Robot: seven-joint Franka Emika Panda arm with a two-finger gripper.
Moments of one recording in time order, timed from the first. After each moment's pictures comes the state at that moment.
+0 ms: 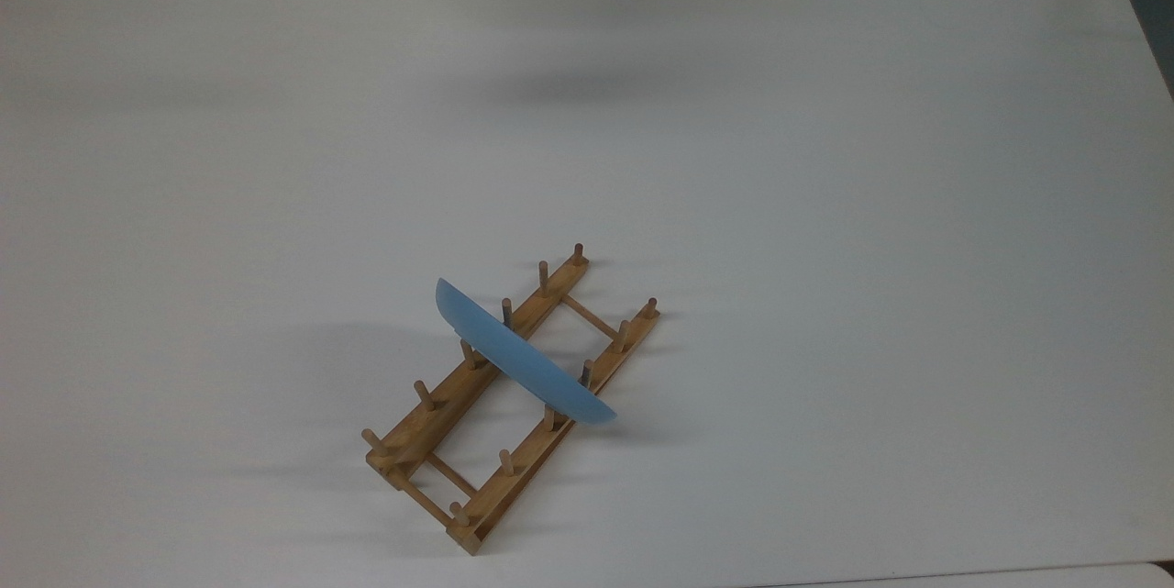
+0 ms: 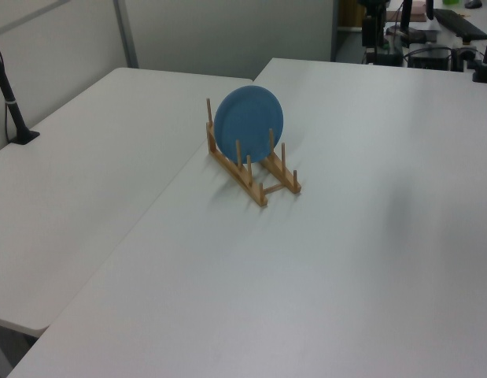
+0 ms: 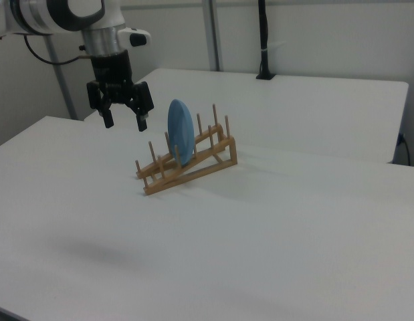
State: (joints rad) arm 0.04 0.07 -0.04 -1.50 -0.07 1.48 -0.07
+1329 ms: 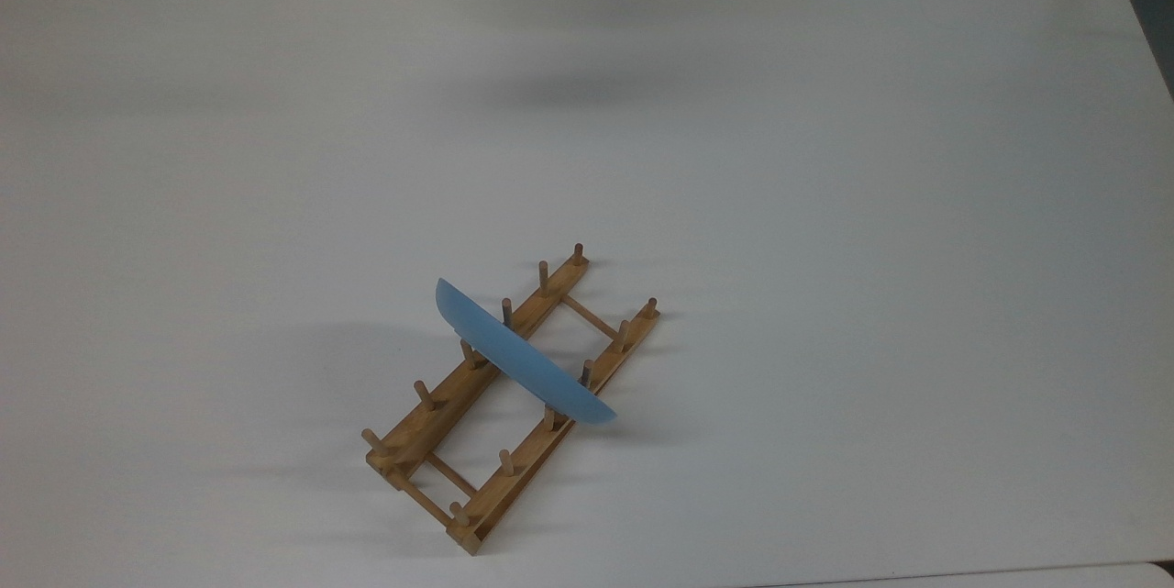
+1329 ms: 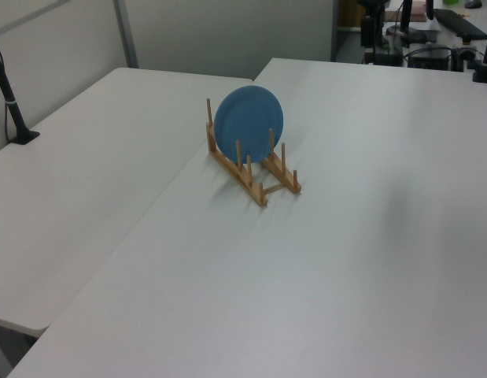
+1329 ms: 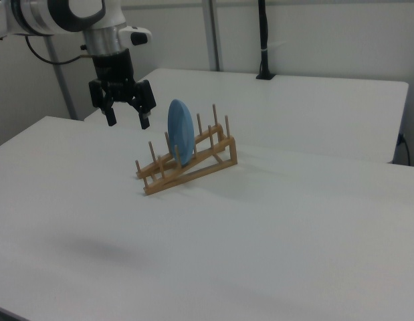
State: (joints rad) arm 0.04 0.07 -0.04 -1.50 -0.07 1.50 -0.07
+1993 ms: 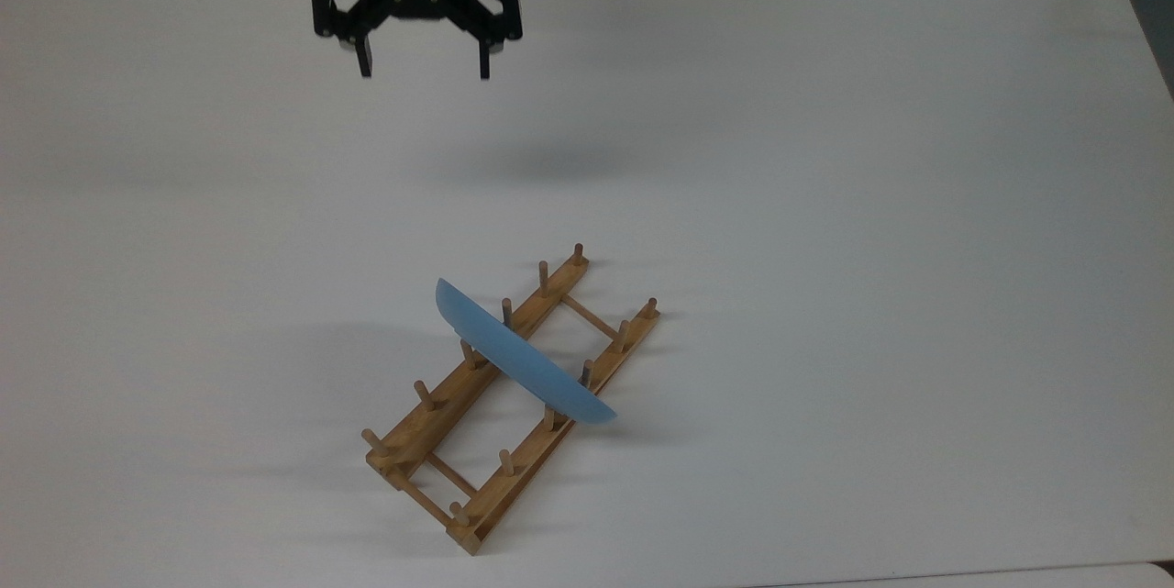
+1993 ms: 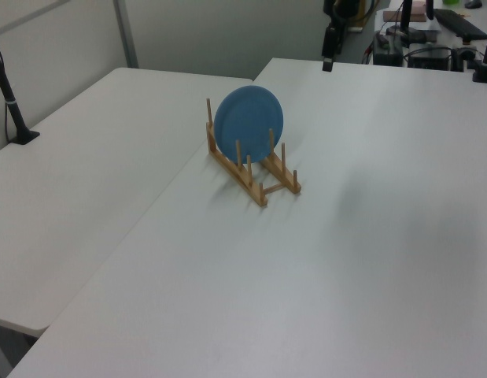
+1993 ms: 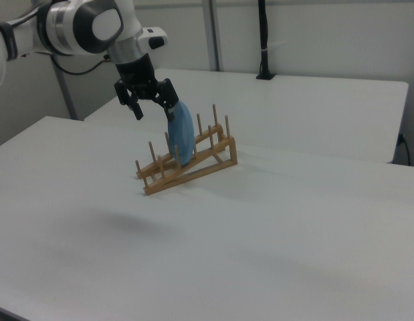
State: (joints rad) arm 0.04 0.16 -0.04 -1.51 -0.07 1.82 -0.07
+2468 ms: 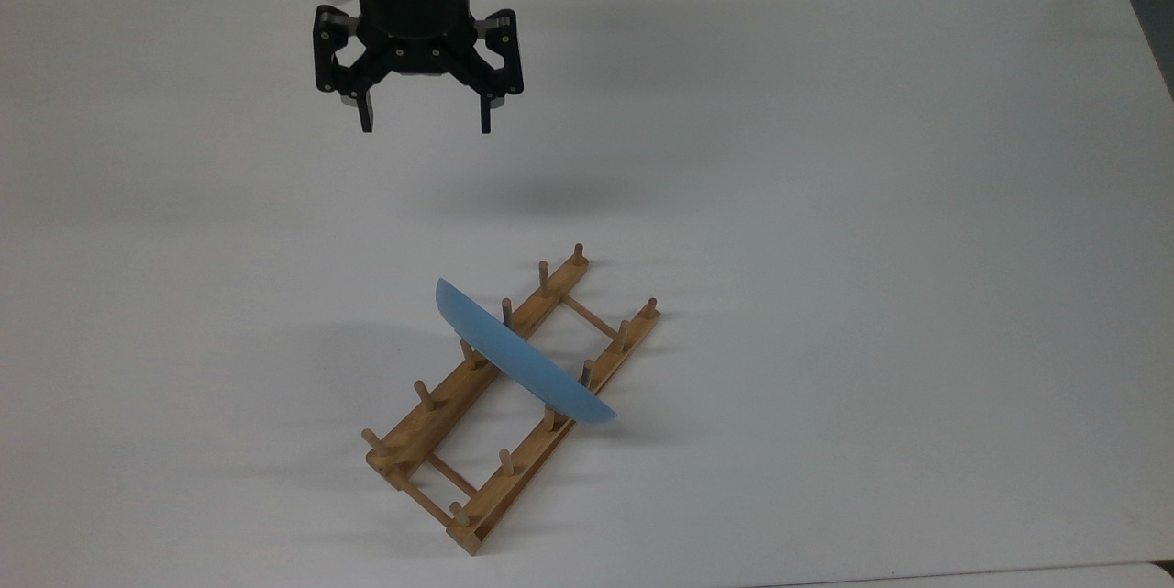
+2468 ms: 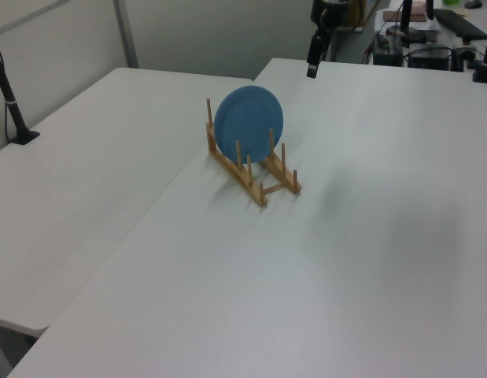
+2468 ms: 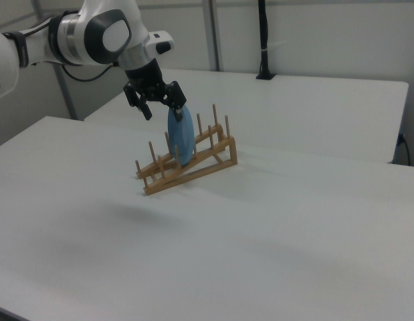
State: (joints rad) arm 0.04 0.21 -0.04 -1.51 -0.07 1.94 -0.07
